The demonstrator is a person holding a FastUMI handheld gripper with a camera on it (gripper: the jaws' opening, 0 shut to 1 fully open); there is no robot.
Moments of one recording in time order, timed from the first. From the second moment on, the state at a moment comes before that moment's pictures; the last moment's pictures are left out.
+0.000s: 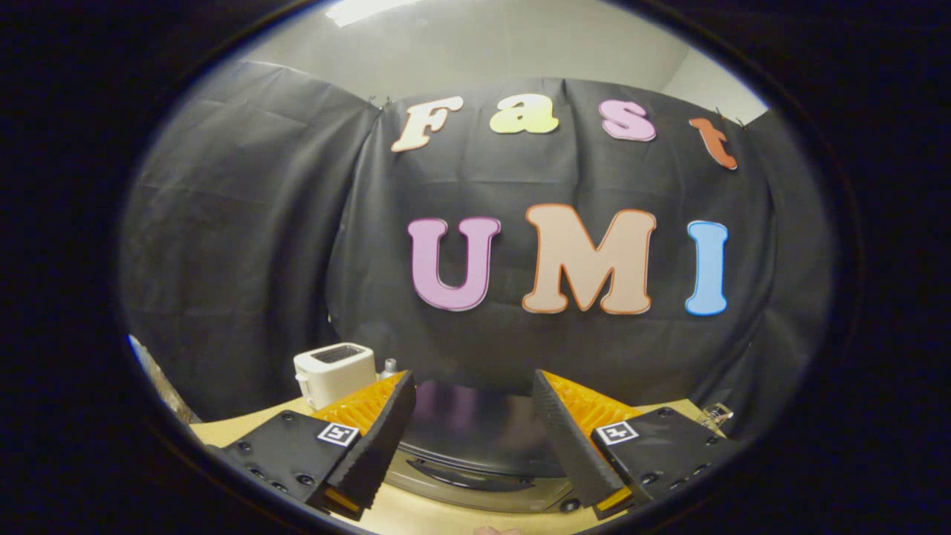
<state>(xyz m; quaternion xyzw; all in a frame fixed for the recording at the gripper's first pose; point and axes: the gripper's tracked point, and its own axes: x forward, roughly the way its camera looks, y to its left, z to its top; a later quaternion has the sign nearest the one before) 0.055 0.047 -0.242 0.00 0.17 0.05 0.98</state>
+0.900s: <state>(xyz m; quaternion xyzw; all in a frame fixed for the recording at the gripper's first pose) 0.028 0.047 -0.363 0.04 0.30 -0.01 0.95</state>
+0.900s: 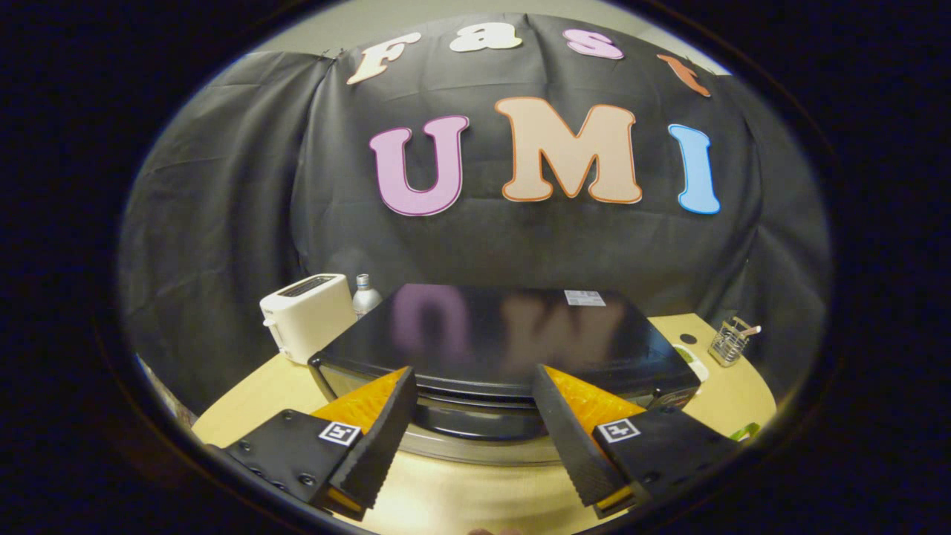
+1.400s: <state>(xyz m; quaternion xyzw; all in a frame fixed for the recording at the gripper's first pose) 0.001 0.053 -0.362 0.06 0.32 -0.01 0.95</state>
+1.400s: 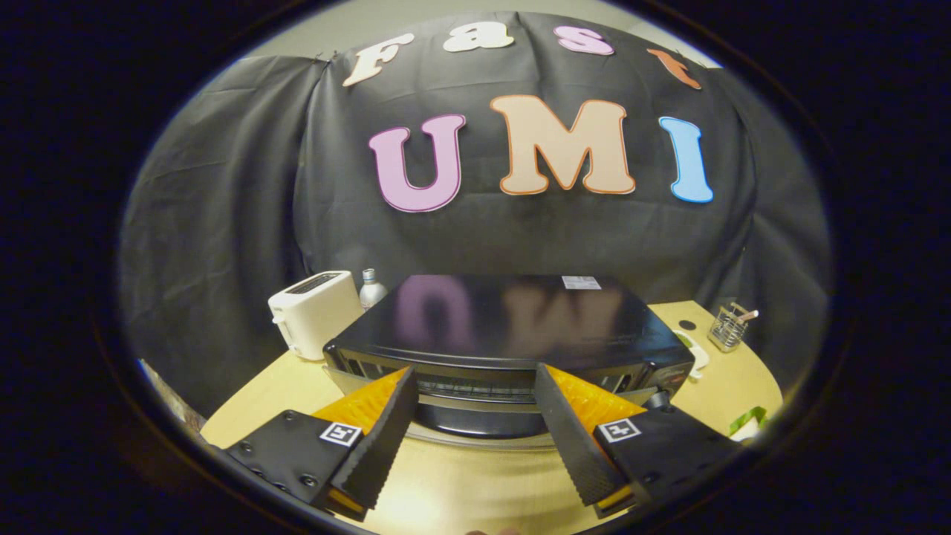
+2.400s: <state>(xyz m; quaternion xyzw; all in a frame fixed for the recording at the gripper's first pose) -0.092 0.069 -0.381 0.07 0.39 0.02 0.92</state>
